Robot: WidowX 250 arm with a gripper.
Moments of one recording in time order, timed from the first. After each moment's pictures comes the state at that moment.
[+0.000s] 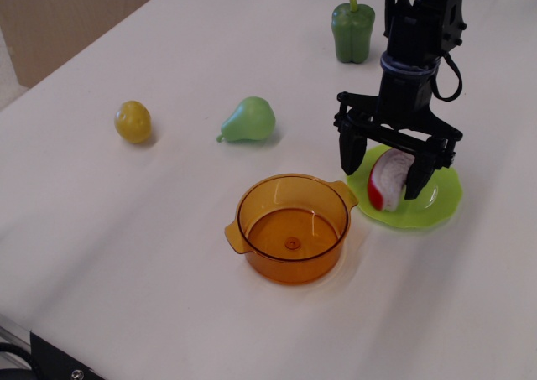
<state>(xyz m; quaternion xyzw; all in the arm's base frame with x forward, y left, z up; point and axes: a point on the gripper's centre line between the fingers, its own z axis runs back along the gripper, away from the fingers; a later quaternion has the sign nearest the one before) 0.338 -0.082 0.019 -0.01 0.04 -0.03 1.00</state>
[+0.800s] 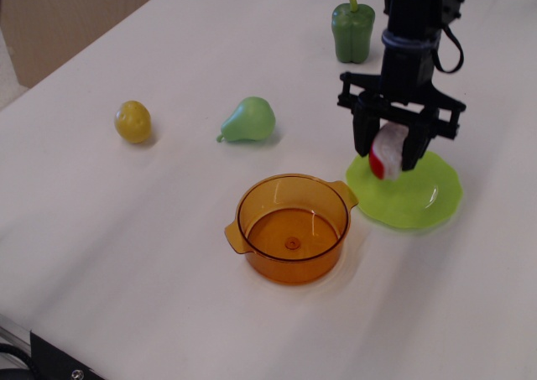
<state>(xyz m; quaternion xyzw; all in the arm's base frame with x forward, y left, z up) 0.360 -0.064 0.044 -0.03 0.02 0.00 1.00</state>
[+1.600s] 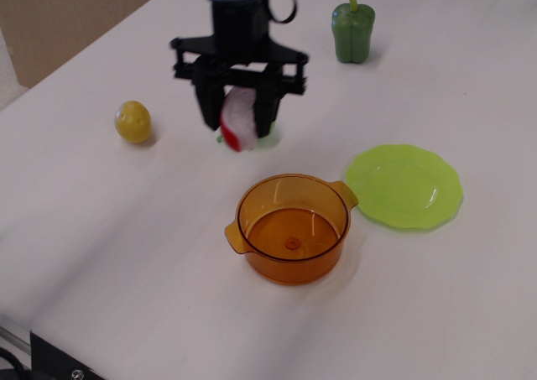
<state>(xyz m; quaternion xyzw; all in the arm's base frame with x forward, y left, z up) 0.280 0.033 0.072 0.00 0.00 0.13 0.99</state>
